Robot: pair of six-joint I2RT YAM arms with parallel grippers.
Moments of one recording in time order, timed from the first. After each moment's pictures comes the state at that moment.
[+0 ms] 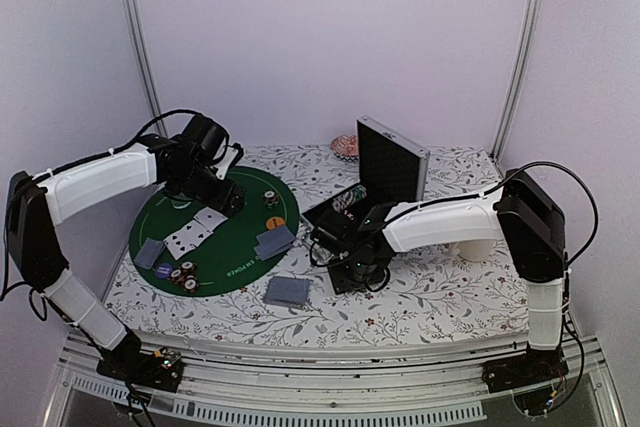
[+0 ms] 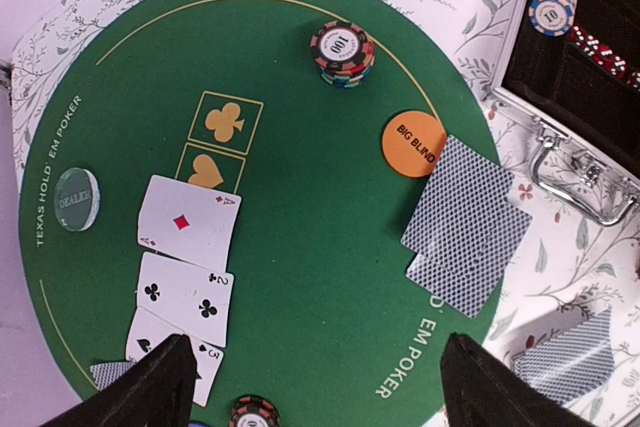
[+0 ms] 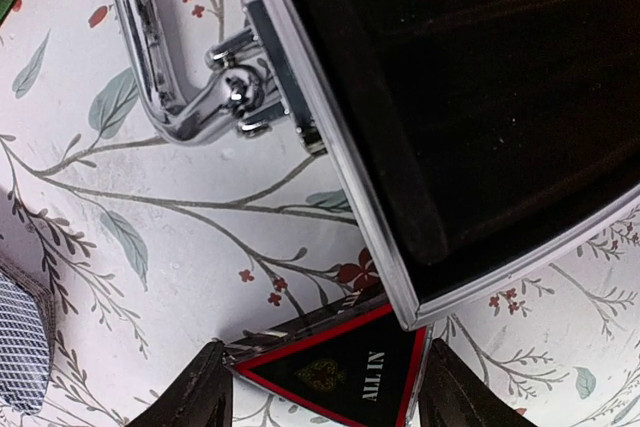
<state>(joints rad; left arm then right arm) -0.50 1.55 1.26 -0.72 -0.16 -0.03 1.05 2.07 1.44 -0.69 0.23 0.71</state>
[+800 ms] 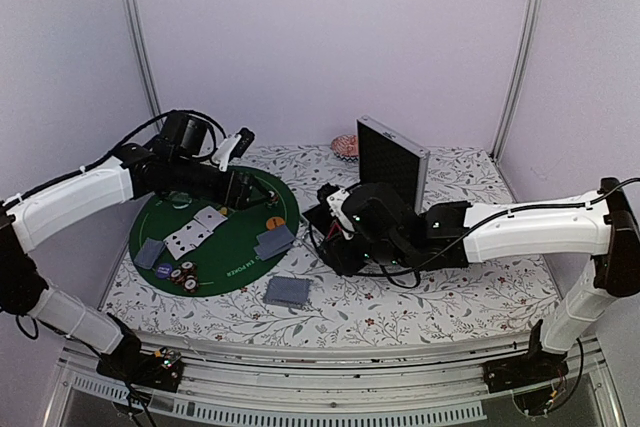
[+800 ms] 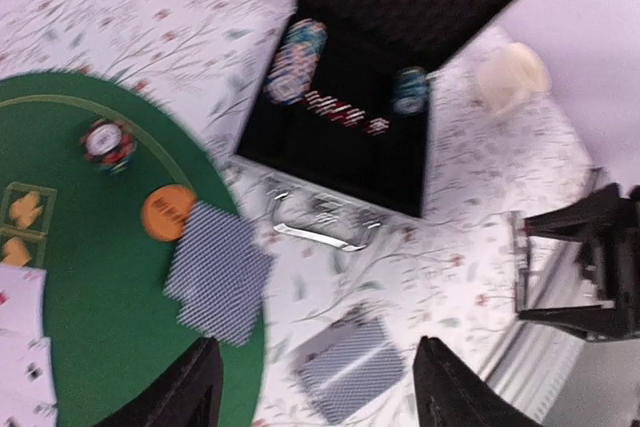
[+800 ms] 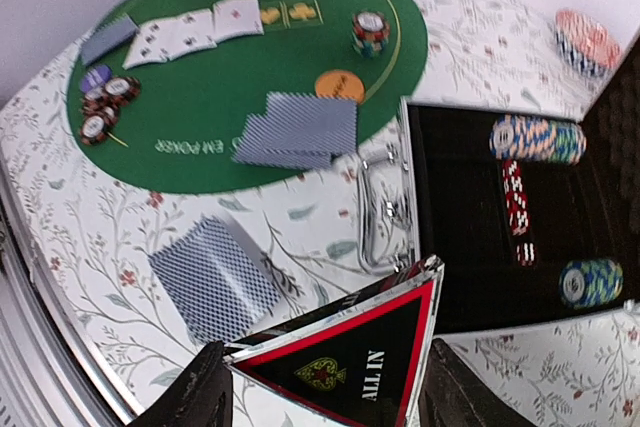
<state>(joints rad) -0.53 1.41 1.19 -0.57 0.28 -0.14 1.15 1.66 1.20 -0.32 0.33 0.33</state>
